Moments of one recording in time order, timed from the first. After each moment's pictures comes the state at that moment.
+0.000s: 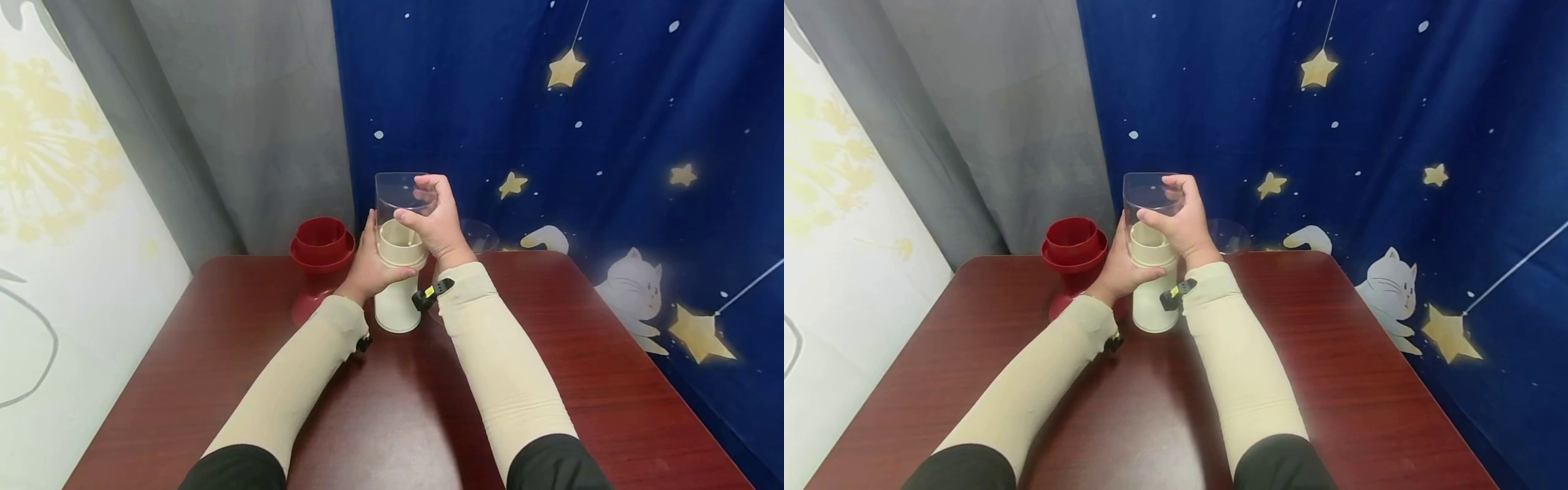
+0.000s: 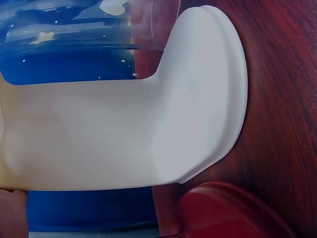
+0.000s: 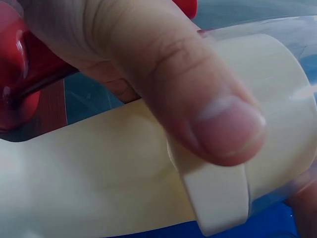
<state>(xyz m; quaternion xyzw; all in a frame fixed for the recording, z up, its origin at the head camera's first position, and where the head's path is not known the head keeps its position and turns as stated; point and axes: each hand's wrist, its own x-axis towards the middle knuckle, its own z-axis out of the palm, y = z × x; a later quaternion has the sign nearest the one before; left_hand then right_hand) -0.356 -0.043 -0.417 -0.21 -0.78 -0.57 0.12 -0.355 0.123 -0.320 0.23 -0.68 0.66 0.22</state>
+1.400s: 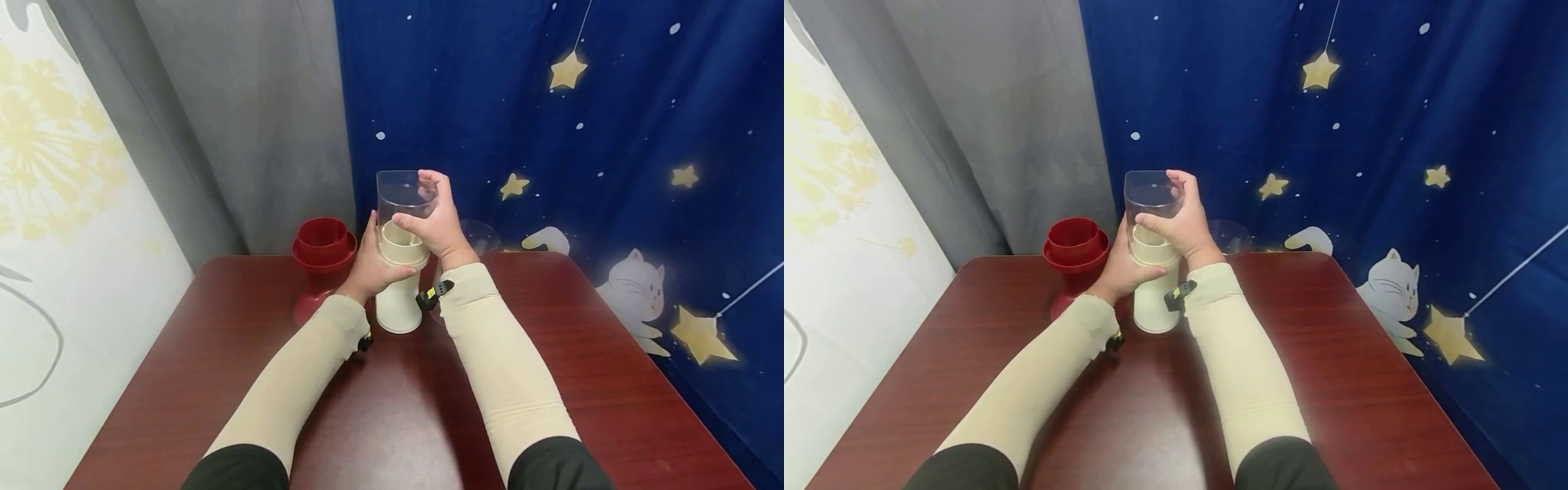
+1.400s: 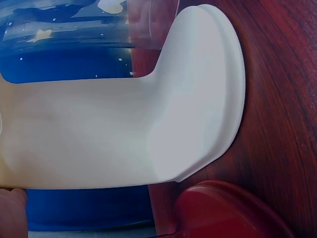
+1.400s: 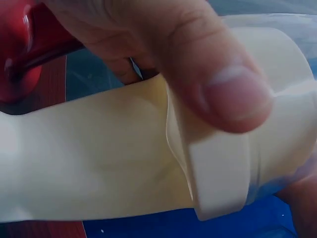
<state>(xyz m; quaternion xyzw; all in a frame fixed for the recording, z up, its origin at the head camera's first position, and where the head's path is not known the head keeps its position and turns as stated) -0.363 -0.046 -0.415 -0.21 -0.78 -0.58 0.11 -0.357 0.123 -0.316 0.24 -0.71 0.64 0.20</state>
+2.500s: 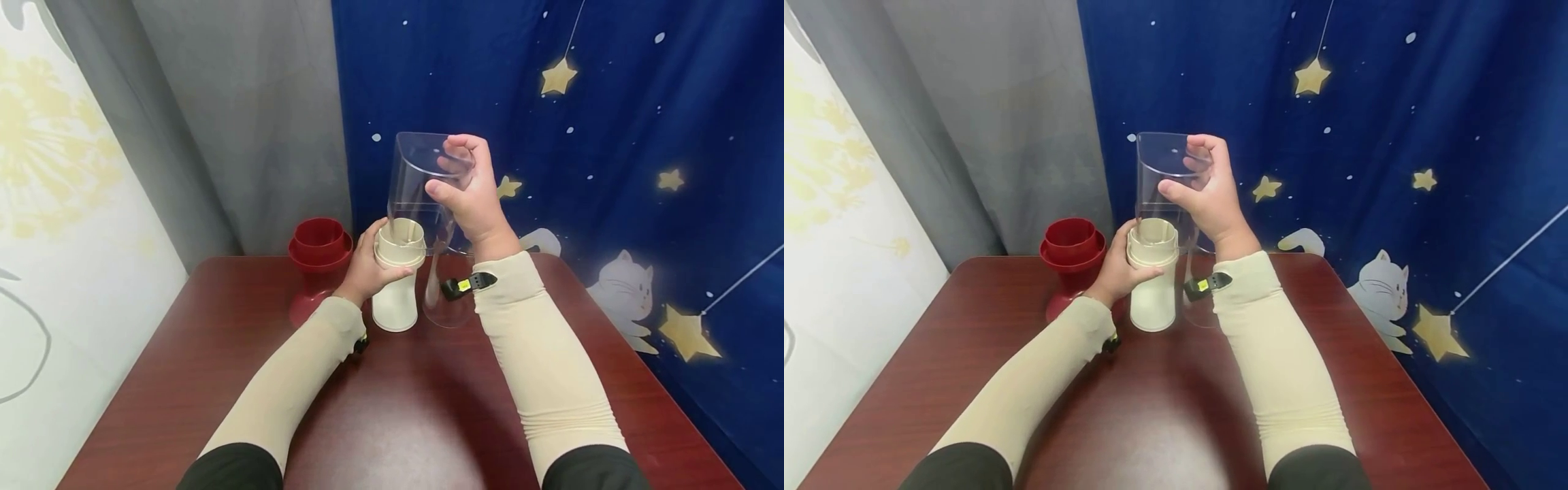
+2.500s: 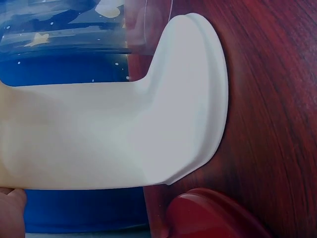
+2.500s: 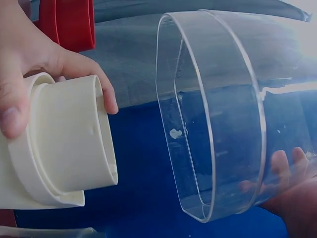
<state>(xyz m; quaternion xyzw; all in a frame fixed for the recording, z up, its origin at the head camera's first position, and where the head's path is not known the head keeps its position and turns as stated) -0.363 -0.040 -0.418 -0.22 -0.80 -0.54 0.15 -0.313 0.156 -0.240 0.28 -0.64 0.68 0.22</state>
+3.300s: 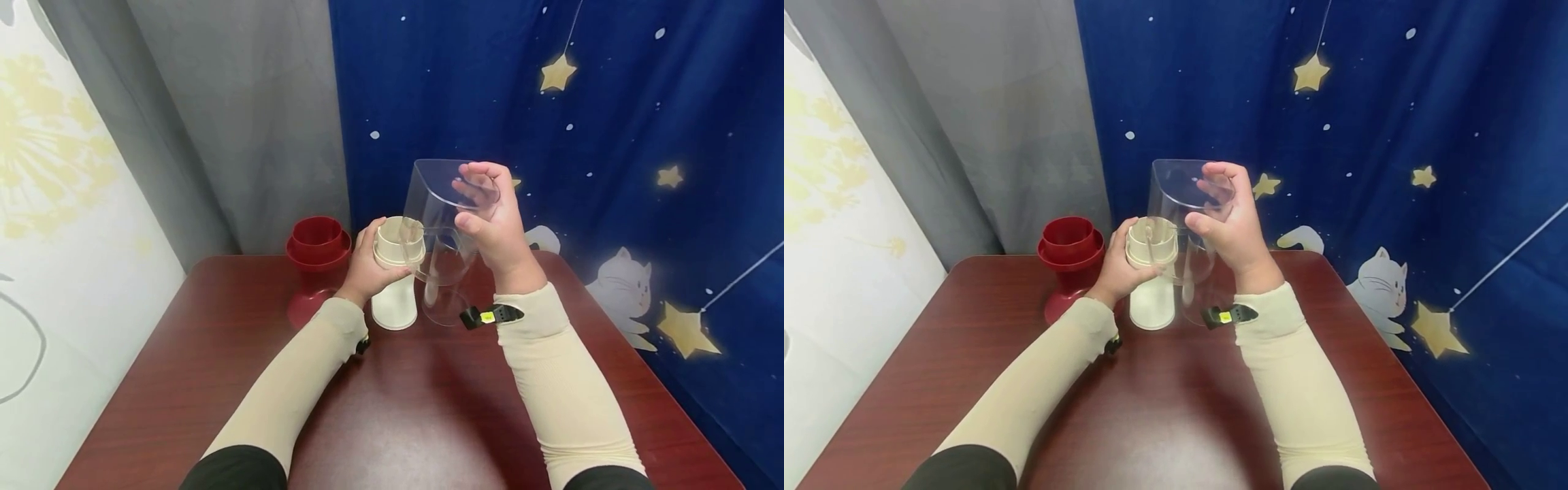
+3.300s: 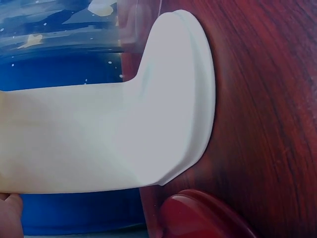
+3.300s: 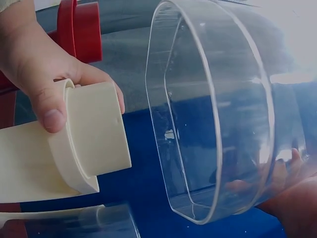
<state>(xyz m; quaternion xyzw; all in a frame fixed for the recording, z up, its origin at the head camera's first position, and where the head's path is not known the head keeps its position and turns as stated) -0.365 -0.035 -0.424 -0.20 -0.80 -0.54 0.19 -0.275 0.183 -0.264 0.30 -0.61 0.71 0.20</state>
